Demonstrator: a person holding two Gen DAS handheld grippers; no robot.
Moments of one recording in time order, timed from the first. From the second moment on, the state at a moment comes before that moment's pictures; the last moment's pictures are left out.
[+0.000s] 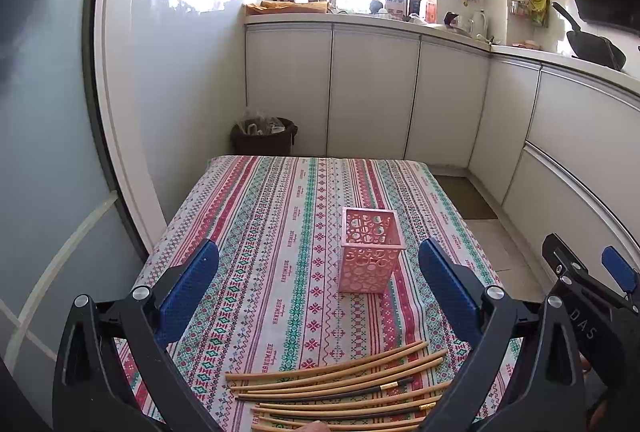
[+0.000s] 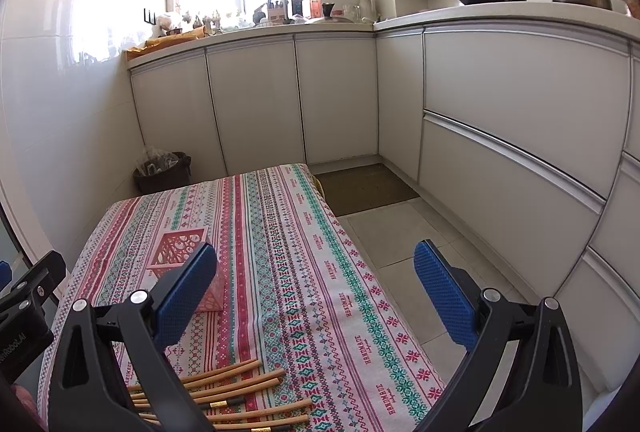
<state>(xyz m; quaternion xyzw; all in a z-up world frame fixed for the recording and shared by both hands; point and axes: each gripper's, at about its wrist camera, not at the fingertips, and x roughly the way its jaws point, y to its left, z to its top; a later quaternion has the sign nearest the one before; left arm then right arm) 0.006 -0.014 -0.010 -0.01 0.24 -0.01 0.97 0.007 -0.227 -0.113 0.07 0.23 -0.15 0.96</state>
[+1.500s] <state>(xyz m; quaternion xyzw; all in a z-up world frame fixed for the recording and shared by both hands) 0.009 -0.017 -0.016 -0.01 0.25 0.00 0.97 0.002 -0.226 -0.112 0.07 0.23 -0.14 0.96</state>
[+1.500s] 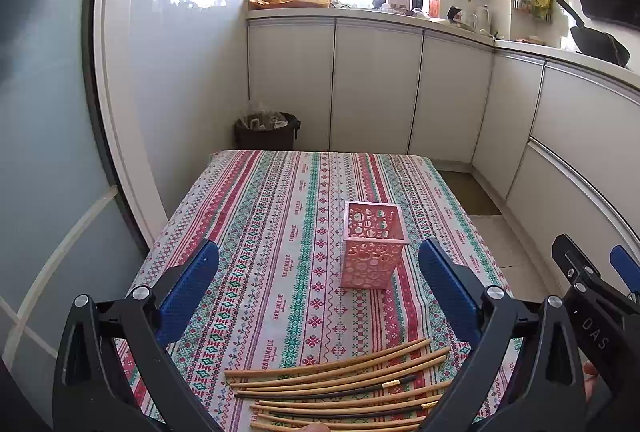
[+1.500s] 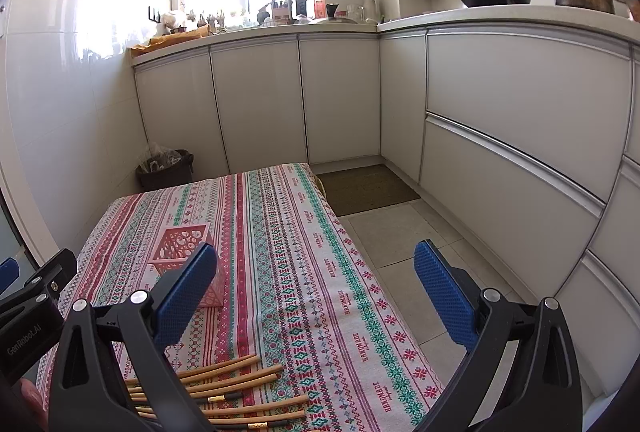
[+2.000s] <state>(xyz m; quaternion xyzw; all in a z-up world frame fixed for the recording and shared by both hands) 0.018 -0.027 -0.024 0.02 0.28 -0.02 0.96 0.005 -0.233 -0.113 0.08 0.24 -0.15 0.96</state>
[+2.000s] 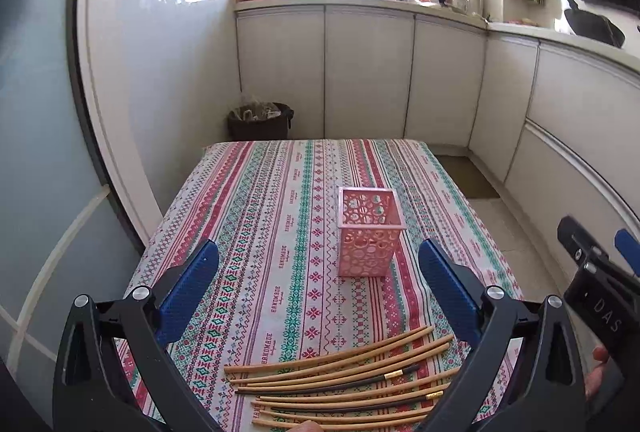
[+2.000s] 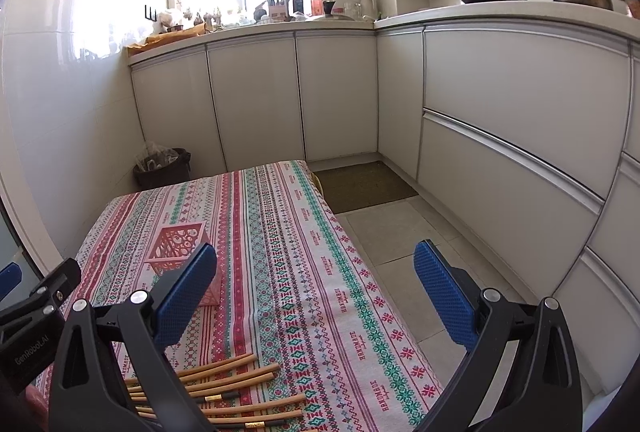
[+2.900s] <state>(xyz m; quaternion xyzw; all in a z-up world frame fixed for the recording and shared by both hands) 0.147 -0.110 -0.149 0.25 0.63 -0.22 0.71 0.036 -0.353 -0.130 0.29 0.30 -0.17 0.89</state>
